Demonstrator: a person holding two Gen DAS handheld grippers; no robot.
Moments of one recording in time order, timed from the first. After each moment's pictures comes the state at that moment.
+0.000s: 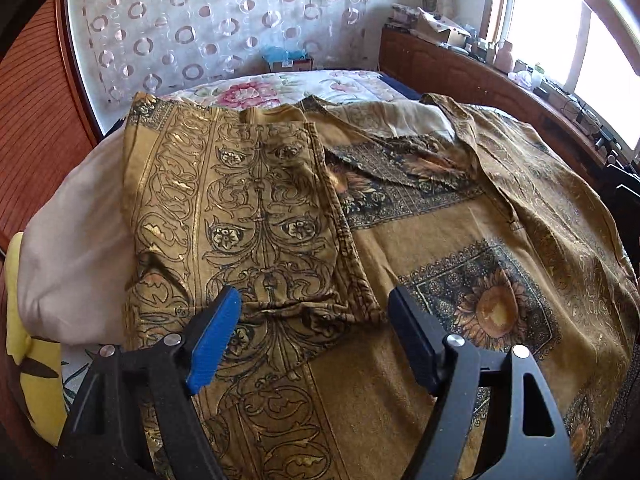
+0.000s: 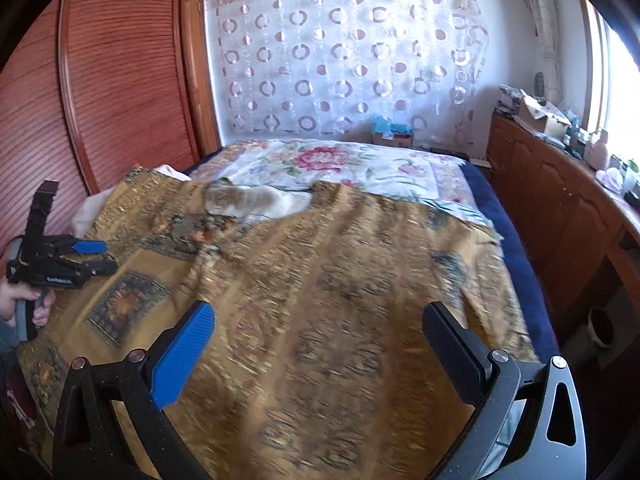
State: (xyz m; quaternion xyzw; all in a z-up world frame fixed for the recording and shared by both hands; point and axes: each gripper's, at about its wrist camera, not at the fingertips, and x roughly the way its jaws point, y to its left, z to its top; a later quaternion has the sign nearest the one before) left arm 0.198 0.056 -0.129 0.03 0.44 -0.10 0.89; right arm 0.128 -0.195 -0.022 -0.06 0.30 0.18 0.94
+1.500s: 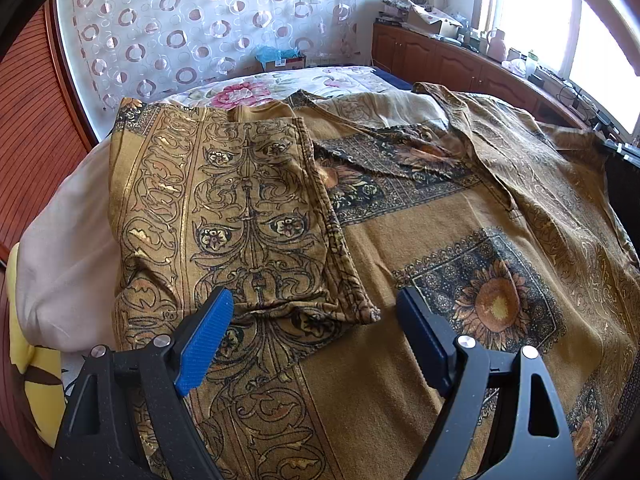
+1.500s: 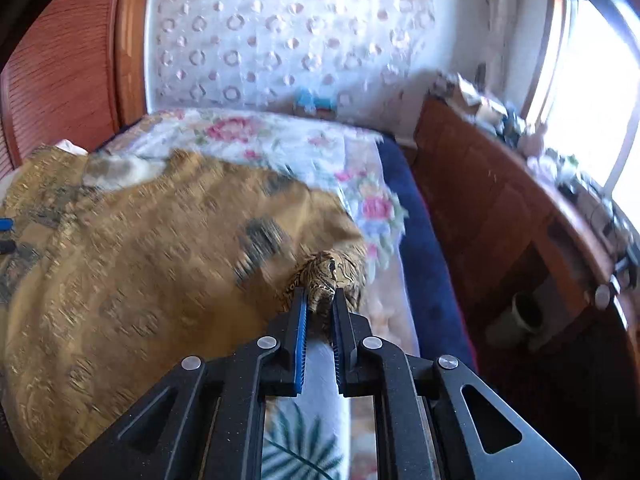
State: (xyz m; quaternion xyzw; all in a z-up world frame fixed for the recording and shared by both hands) left arm 0.196 0.051 -0.131 0.05 0.44 -0.10 0.89; right arm 0.098 -0.198 0.022 -0.12 0.32 0.06 0.94
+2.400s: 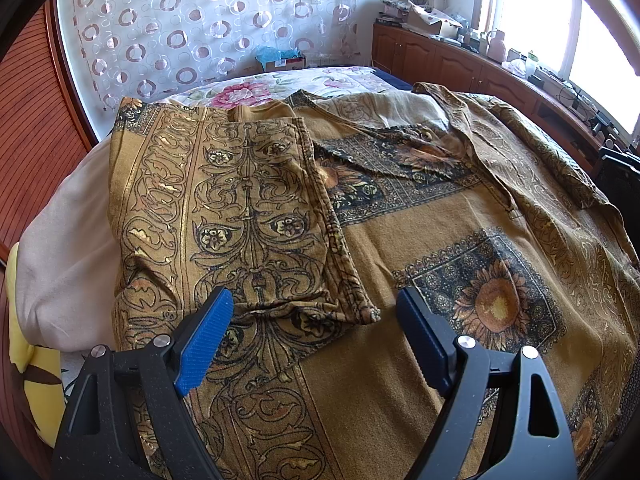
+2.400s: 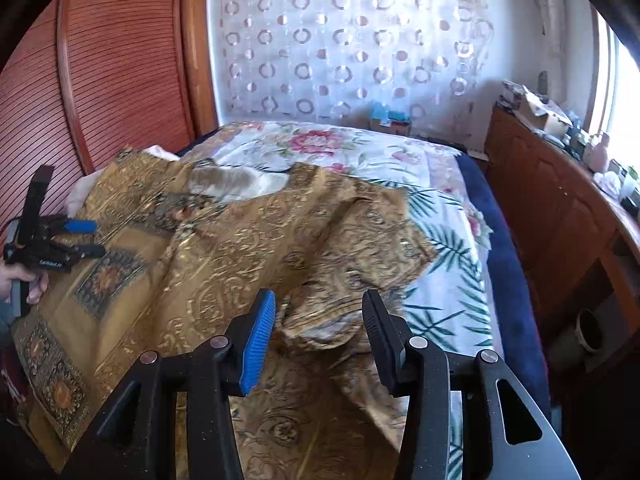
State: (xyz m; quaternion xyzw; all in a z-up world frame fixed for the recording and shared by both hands) left arm 0.197 0.051 -0.131 0.05 0.44 -0.10 0.89; right arm 0.108 -0.167 0.005 -0.08 0.32 0.17 0.93
